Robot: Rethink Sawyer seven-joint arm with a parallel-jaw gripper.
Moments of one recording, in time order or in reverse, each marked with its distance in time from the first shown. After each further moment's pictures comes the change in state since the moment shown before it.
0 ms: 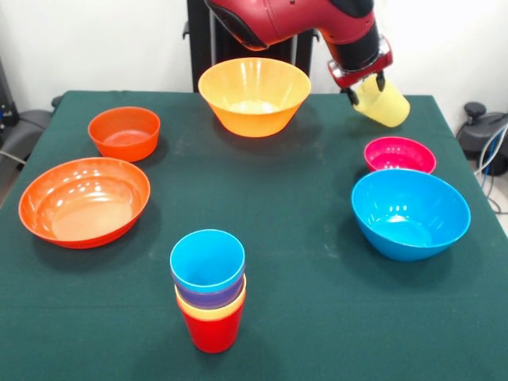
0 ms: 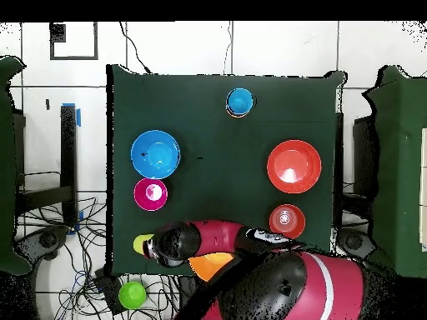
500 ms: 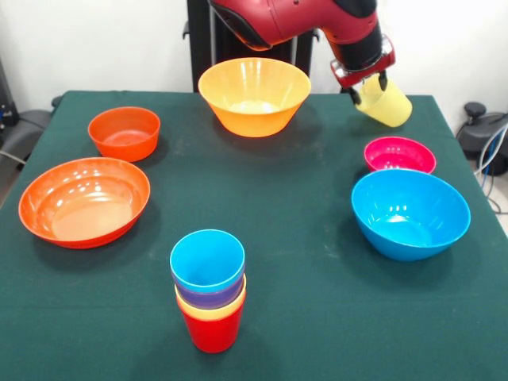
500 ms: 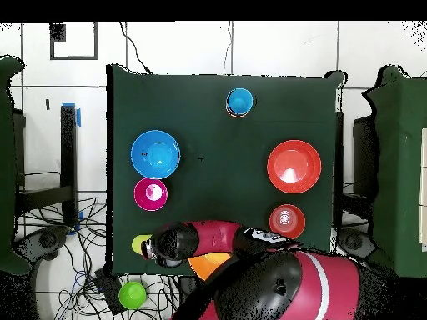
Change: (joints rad) arm 0.011 0.000 0.000 0.000 0.009 0.000 0.000
